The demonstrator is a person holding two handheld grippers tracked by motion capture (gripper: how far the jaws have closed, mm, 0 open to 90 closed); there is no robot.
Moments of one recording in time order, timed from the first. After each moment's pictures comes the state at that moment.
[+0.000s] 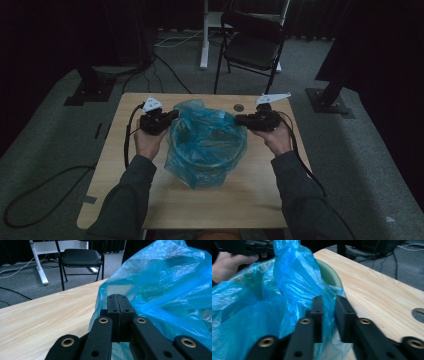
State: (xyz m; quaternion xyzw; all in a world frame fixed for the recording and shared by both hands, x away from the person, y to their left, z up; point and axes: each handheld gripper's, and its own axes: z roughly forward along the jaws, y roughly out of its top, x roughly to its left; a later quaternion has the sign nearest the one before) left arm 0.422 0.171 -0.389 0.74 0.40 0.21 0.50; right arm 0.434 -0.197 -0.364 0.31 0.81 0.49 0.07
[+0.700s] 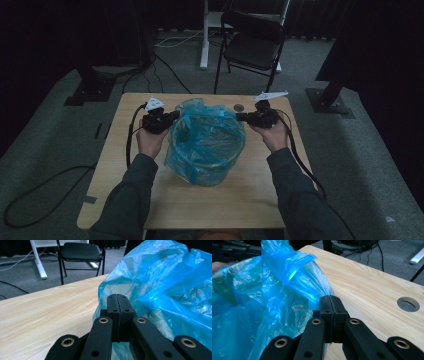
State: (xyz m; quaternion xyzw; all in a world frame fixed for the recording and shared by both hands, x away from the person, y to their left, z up) left arm 0.437 0.169 -0.405 0.74 0.42 0.19 0.49; right arm 0.454 -0.196 -0.376 0.36 0.80 0.46 0.09
